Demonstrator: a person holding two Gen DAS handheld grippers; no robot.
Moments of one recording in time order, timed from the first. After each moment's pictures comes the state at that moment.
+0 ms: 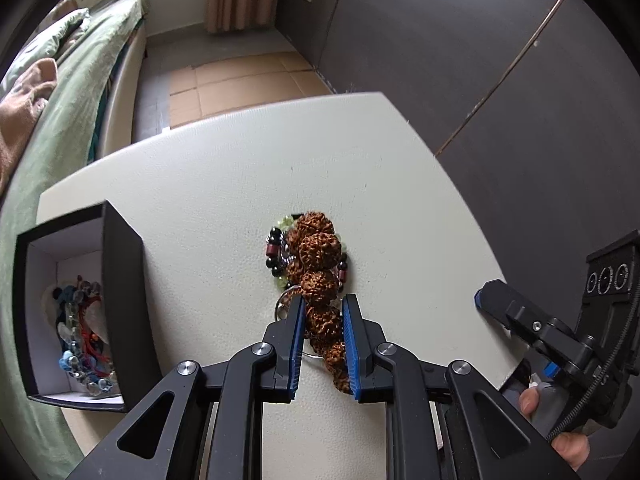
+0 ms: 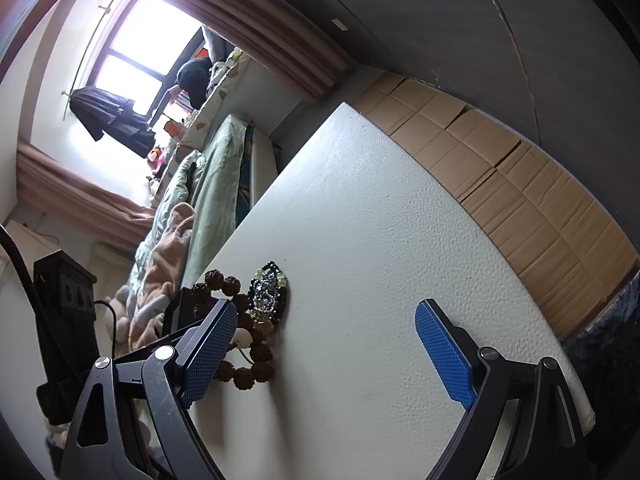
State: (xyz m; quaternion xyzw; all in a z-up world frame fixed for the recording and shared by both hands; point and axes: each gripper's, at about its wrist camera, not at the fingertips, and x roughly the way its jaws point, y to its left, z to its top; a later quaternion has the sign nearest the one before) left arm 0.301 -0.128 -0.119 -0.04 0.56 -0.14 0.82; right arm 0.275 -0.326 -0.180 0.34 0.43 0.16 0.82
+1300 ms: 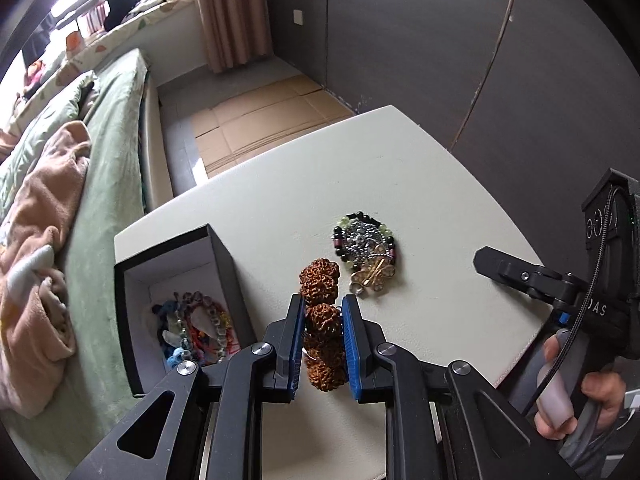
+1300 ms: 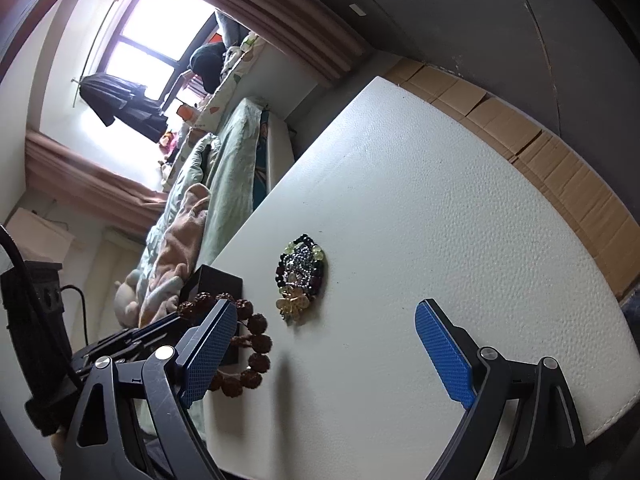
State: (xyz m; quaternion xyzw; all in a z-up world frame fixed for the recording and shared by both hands) left arm 0.267 -0.097 -0.074 0.08 0.52 -0.12 0.84; right arm 0.271 -0.294 -0.181 0.34 0.44 0.18 0.81
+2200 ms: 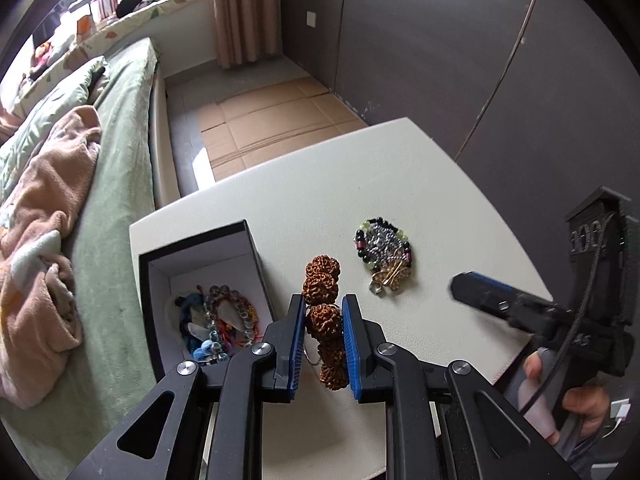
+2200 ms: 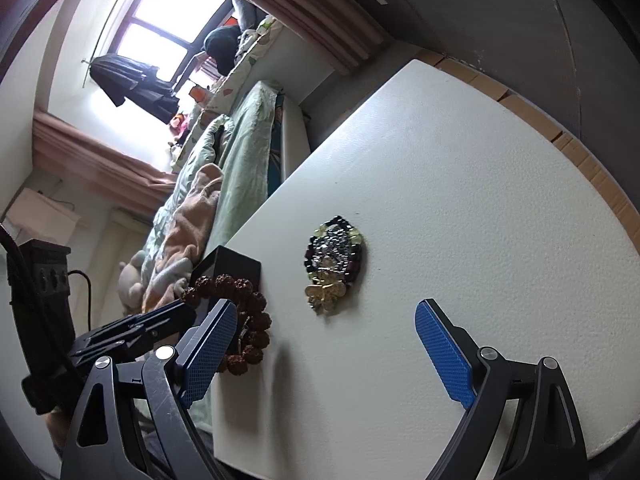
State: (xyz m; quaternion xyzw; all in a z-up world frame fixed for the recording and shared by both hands) left arm 0.263 -0.069 -0.056 0.04 0.52 -0.13 0.85; right arm 0.275 -0.260 -0.172 0.32 0.45 0.22 0.80
